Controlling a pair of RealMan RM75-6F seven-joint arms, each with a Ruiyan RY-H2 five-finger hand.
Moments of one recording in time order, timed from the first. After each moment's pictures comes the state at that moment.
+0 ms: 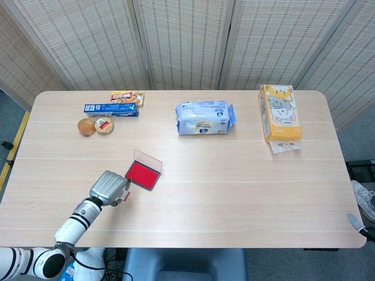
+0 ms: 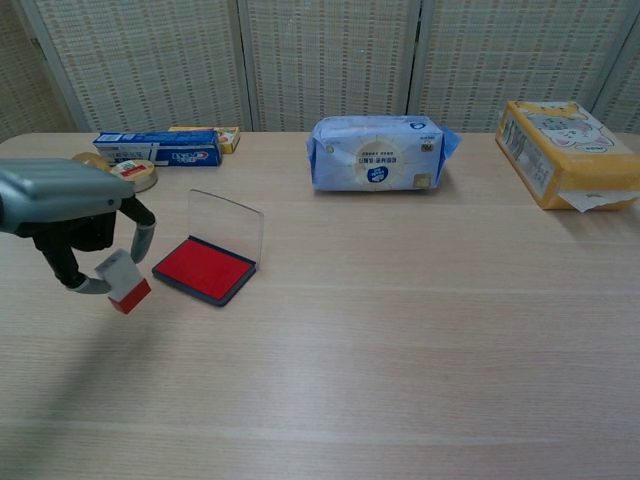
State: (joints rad) left arm -0.89 -1.25 0.11 -1.86 0.88 1.03 0.62; right arm -0.12 -1.06 0.08 -1.54 -1.65 1.85 0.22
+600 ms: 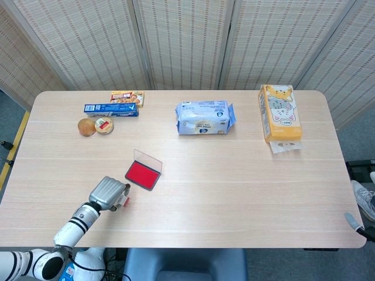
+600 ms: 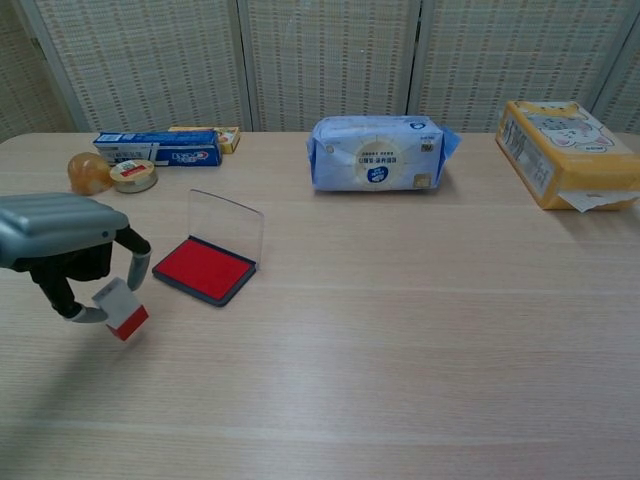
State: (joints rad) left arm -0.80 -1.31 0.12 -1.73 1.01 0.98 0.52; right arm -0.11 -1.06 0.08 -1.55 -1.65 1.83 0.20
